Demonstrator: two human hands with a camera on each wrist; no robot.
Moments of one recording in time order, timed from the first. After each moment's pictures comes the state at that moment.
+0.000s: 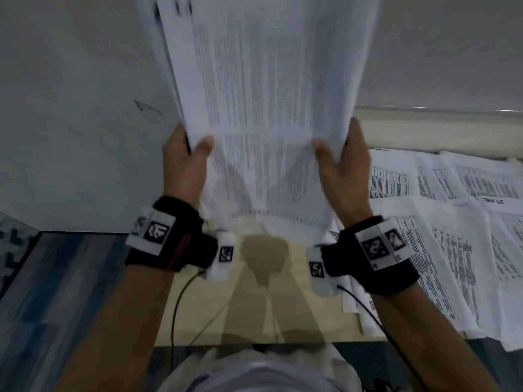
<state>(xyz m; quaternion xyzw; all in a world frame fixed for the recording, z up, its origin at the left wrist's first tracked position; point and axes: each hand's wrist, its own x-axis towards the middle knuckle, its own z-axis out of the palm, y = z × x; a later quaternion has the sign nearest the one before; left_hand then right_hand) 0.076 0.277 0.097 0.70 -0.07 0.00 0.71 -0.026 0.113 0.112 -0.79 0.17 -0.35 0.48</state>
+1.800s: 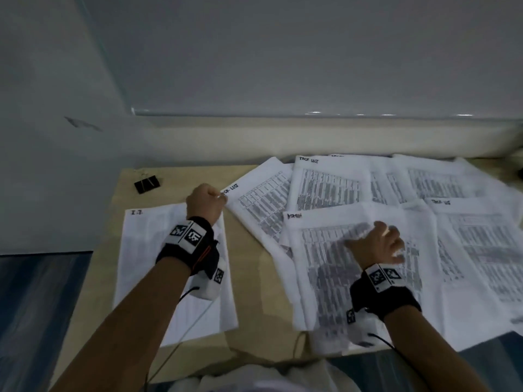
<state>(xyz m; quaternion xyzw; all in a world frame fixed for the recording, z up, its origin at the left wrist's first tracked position) 0.080 0.160 0.006 0.90 -0.02 -0.16 0.40 -0.126 -0.057 -0.024 -0.76 0.61 -0.02 0.24</state>
